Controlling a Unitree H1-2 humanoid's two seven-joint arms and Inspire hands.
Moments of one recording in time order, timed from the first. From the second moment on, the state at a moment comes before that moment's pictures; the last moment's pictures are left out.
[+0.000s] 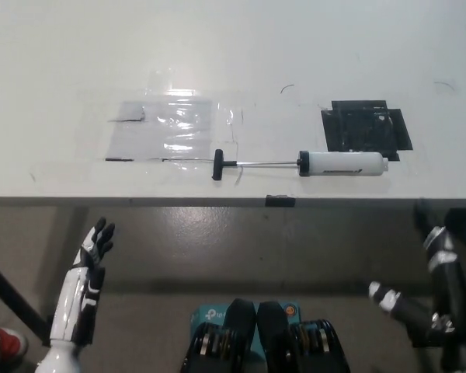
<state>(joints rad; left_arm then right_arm) -0.01 0.14 0.01 0.06 0.13 -0.40 0.02 -0.01 -0.09 -0.02 -0.10 -0.17 -0.38 -0.04</state>
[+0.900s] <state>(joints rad) -0.04 0.16 -0.03 0.06 0.15 -0.40 -0.03 -0.86 -0.48 0.31 0.25 -0.39 0.05 0.35</state>
